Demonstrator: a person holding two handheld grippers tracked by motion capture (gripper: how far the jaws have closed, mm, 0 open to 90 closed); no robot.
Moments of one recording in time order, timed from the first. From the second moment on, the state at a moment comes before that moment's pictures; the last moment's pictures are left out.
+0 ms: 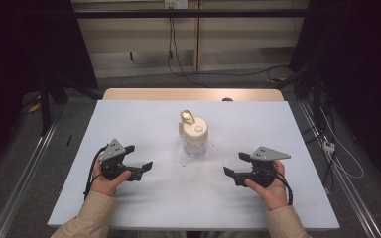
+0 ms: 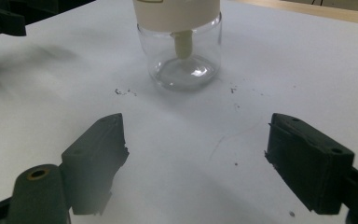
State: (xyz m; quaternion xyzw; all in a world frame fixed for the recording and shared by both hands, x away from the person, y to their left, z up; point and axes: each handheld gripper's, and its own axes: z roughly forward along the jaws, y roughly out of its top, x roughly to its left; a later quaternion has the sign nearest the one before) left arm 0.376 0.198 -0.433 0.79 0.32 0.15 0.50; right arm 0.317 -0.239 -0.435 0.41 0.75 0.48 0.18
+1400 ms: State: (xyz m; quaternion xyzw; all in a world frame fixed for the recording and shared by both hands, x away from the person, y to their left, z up) left arm 0.361 0.233 -0.437 0.79 0.33 0.15 0.50; right arm 0.288 -0.268 -0.448 0.41 0.75 0.47 0.20
